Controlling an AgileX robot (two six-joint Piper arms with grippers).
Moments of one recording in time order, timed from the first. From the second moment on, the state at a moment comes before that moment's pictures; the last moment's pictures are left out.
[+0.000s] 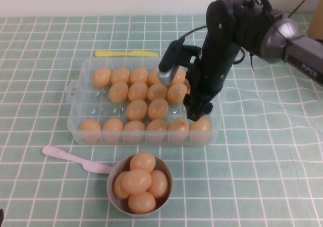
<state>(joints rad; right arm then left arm) 0.54 2.18 -1.99 0.10 1.23 -0.66 -0.10 -0.01 0.03 -0.03 0.37 0.13</state>
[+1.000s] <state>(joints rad) 0.54 2.11 -1.84 0.09 1.16 -0.81 -0.10 -0.01 0.03 -0.03 0.37 0.13</state>
